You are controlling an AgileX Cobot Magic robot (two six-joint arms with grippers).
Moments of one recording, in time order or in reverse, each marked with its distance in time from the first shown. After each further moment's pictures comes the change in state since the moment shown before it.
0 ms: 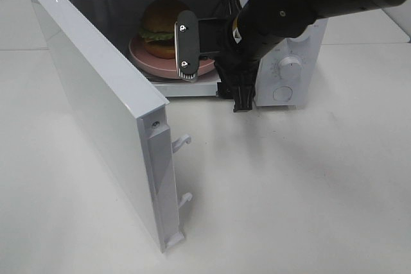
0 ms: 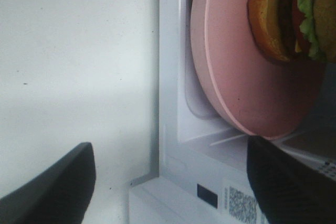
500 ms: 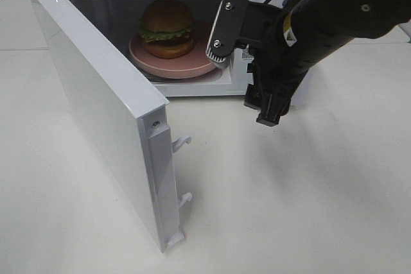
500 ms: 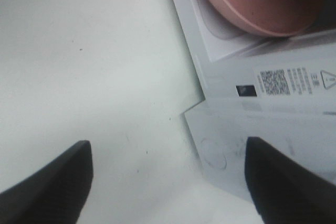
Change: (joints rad) left arm 0.000 0.000 0.000 0.000 0.000 0.000; right arm 0.000 -0.284 0.235 0.005 0.104 0.385
